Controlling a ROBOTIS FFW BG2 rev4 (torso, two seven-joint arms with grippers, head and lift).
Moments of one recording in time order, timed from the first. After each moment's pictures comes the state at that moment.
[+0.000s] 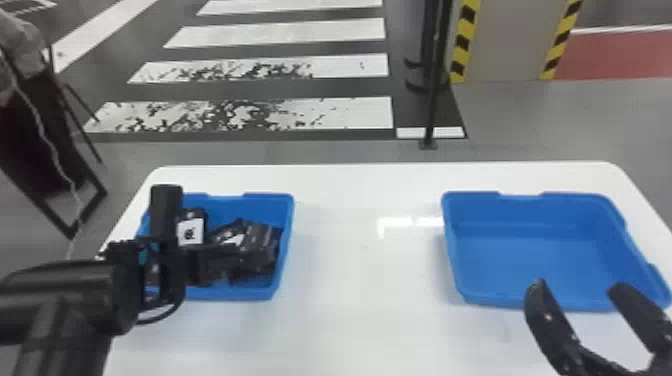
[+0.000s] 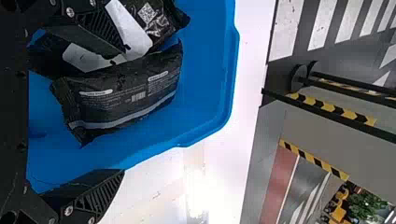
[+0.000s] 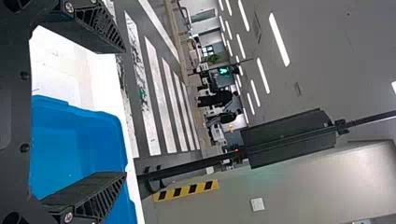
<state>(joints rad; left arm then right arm) -0.05 0.23 0.21 -1.75 0.12 1.03 -0.68 0.84 0.00 -0.02 -2.30 -0.27 -0.06 0.24</state>
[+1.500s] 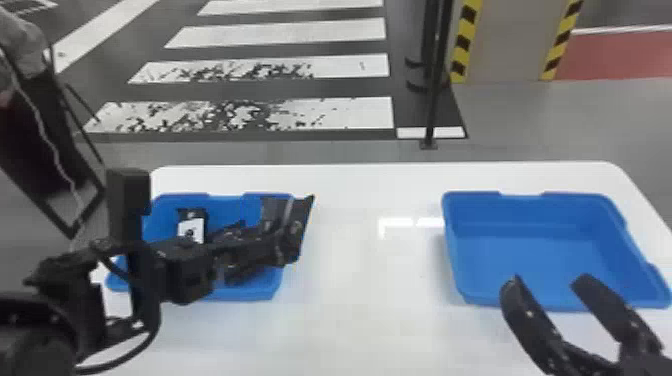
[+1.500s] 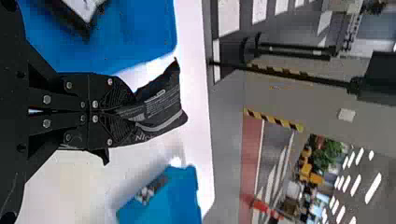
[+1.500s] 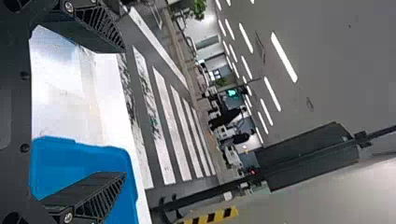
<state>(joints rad) 0.24 0.22 0.25 -2.39 0.23 1.14 -0.67 0.83 -0.02 -0.02 -2.38 -0.37 0.12 0.33</state>
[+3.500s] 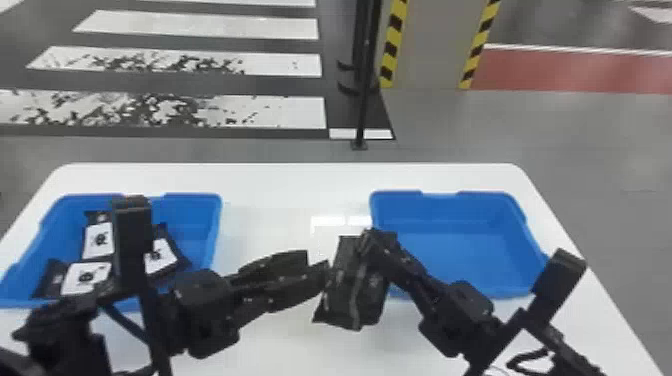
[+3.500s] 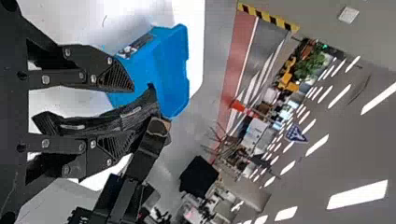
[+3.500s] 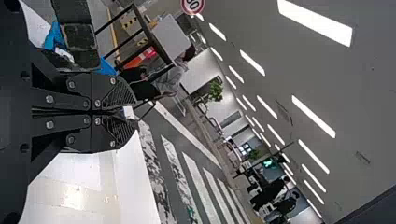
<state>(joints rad) 0.32 0.17 0.03 -2.39 0.52 1.01 -0.58 0.49 -0.06 -0.01 -2.21 -0.58 0.46 0.53</state>
